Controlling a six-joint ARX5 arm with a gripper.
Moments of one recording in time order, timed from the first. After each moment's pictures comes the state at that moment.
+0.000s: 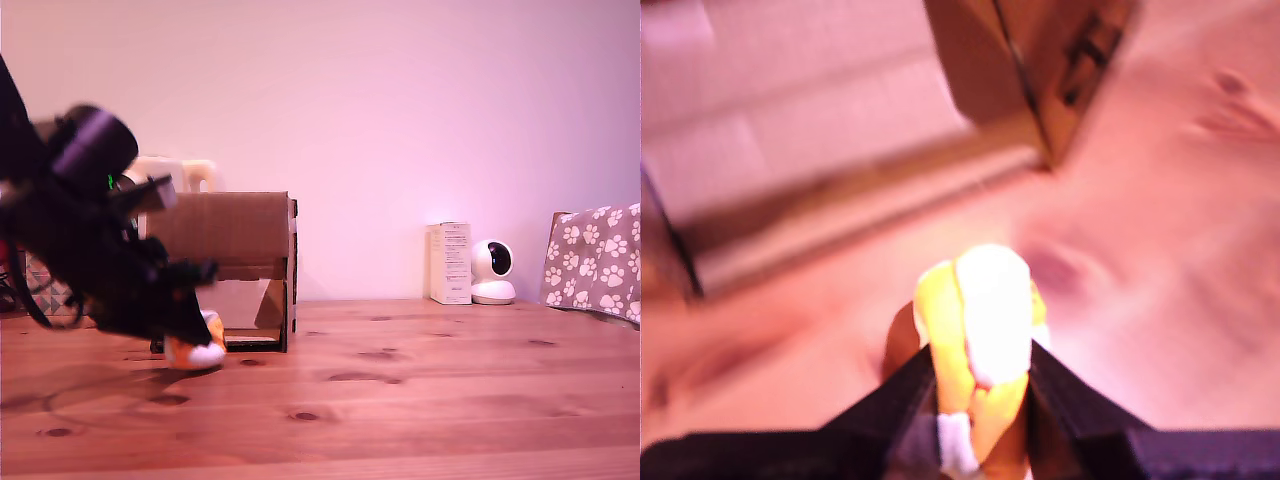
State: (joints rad) arm -0.38 1.74 0.77 0.26 0.20 -0.05
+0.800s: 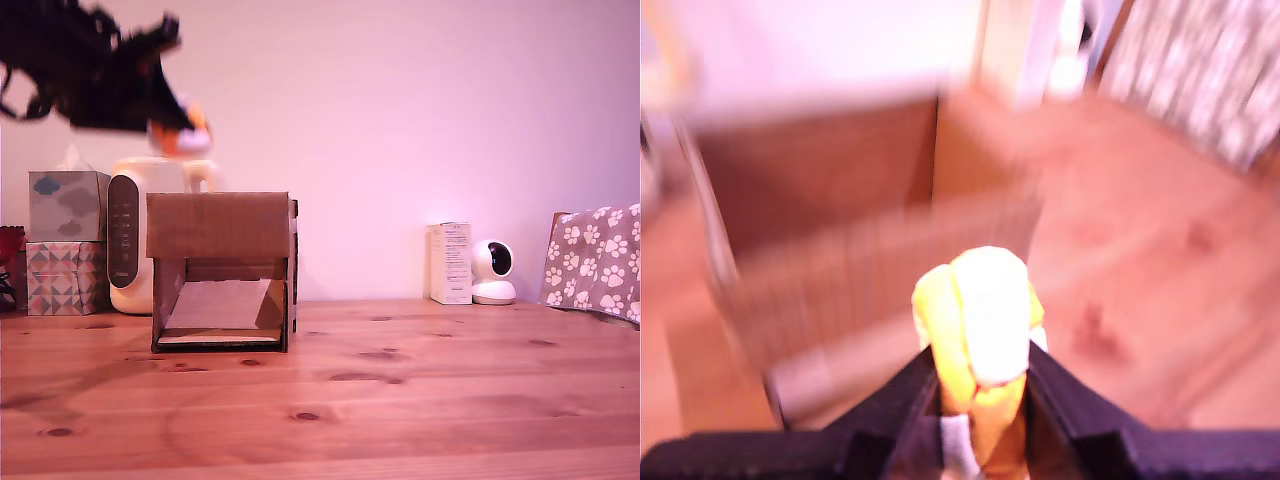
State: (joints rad) arm -0.38 1.25 0.77 0.24 0.17 -0.10
